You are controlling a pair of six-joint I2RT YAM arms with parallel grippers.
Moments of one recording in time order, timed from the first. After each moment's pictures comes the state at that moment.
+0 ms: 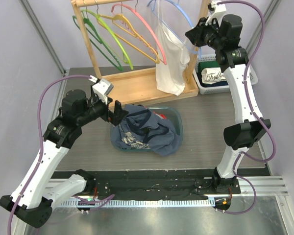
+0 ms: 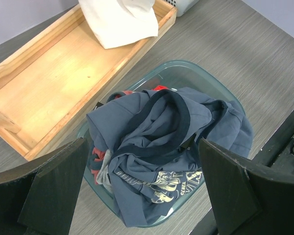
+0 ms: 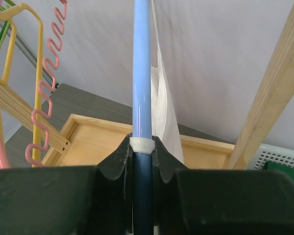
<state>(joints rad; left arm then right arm) -0.45 0.93 1.20 -0.58 0.29 0.02 0.13 1.85 2.23 -0.43 -0.37 0.13</state>
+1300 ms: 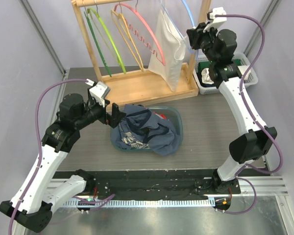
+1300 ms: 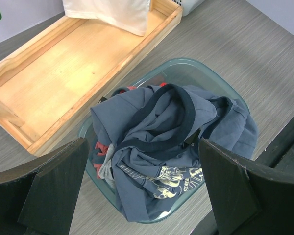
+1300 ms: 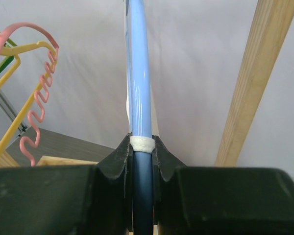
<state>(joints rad) -0.42 0.88 1.14 -0.57 0.29 0.02 0.22 1.66 1.83 0.02 -0.11 0.08</state>
